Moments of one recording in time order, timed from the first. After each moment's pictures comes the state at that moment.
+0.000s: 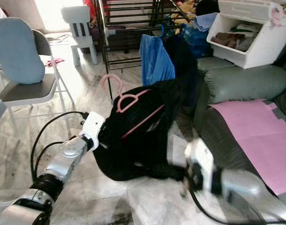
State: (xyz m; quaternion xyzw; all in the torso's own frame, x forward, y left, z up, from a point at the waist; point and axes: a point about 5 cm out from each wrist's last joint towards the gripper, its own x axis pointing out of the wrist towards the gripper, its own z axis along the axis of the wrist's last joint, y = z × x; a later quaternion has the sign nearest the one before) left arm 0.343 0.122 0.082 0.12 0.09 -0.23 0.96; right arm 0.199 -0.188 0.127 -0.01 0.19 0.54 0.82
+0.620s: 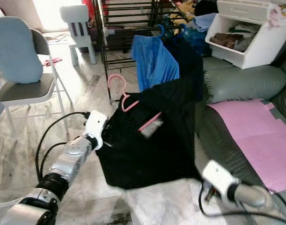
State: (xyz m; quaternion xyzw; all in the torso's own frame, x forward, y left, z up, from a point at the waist) left arm 0.344 0.111 0.082 0.09 0.09 -0.23 0.96; right arm 0.228 -0.269 0.052 -0.28 0.27 0.28 0.88
